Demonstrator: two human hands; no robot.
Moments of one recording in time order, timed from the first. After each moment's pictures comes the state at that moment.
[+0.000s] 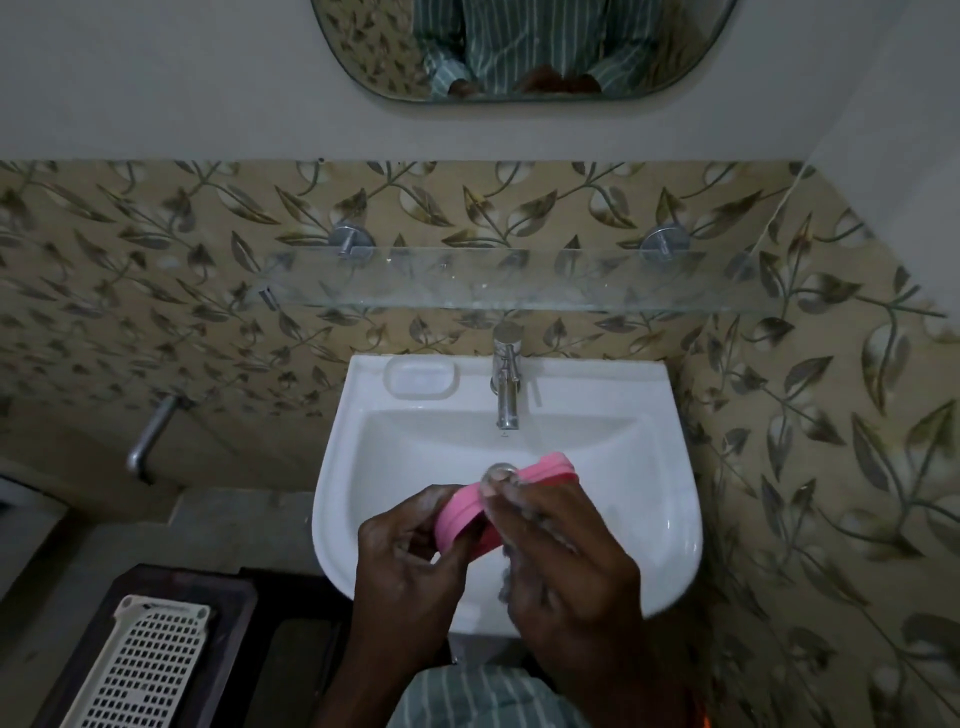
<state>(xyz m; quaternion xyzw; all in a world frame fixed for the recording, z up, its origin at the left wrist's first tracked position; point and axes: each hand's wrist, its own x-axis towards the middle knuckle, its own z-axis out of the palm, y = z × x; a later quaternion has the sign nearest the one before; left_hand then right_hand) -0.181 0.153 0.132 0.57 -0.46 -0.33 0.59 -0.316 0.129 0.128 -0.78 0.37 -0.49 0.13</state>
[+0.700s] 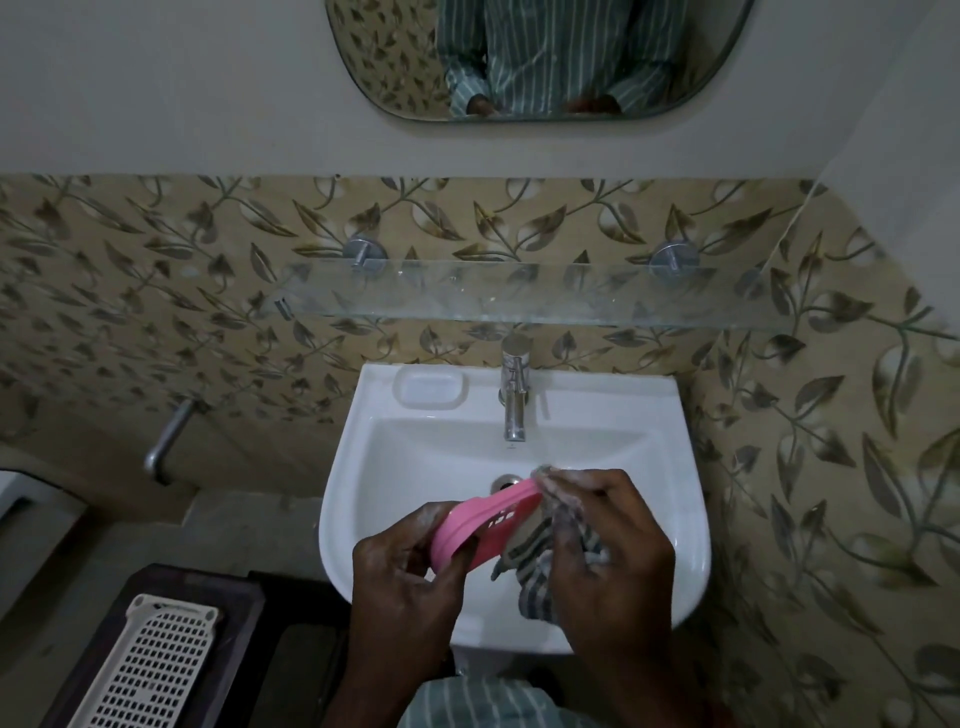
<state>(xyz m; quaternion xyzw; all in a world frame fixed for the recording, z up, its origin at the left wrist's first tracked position) -0.183 0.156 0.135 0.59 -0.48 -0.29 0.58 -0.330 0.112 0.127 -0.68 0.49 -0.51 0.20</state>
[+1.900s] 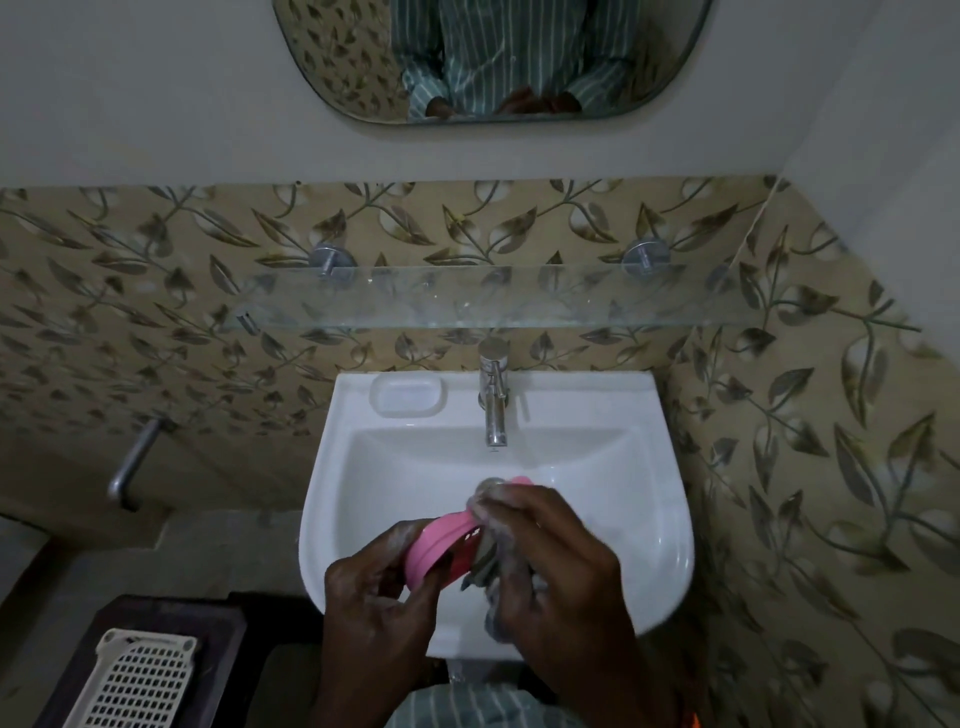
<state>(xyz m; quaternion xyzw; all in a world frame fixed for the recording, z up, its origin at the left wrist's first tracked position) -0.174 0.152 0.128 0.57 -0.50 -0.28 0.59 -0.318 0.111 0.128 -0.76 0.41 -0.47 0.20</state>
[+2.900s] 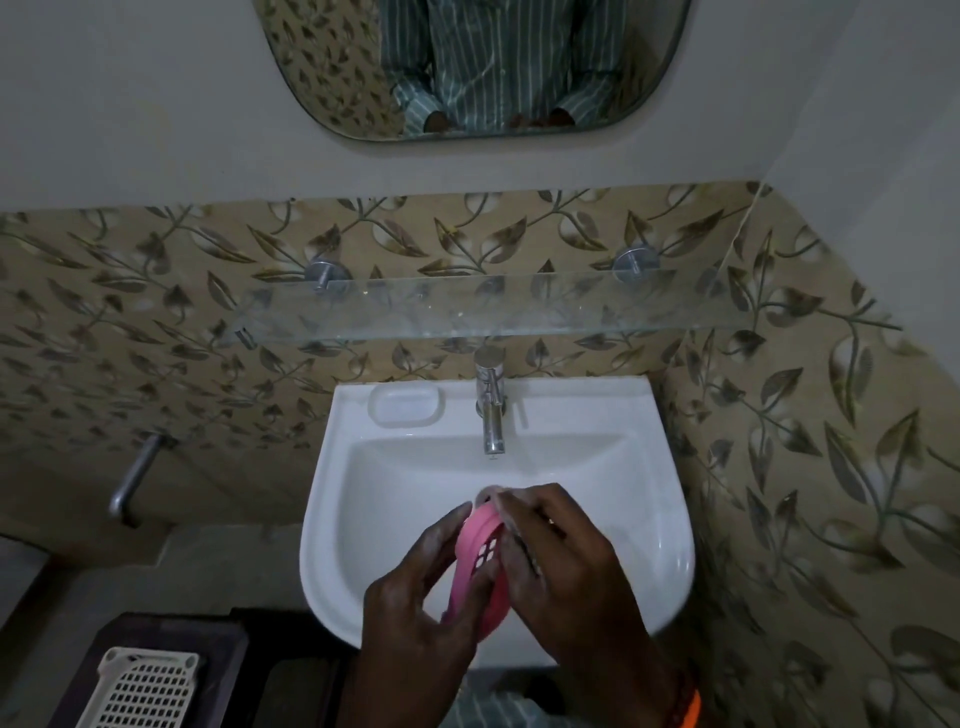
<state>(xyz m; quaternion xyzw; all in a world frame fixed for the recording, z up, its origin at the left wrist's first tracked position) -0.189 0.158 0.108 0.61 -0.51 -0.32 0.52 -0.329 0.099 0.109 -0.80 0.43 -0.39 0.13</state>
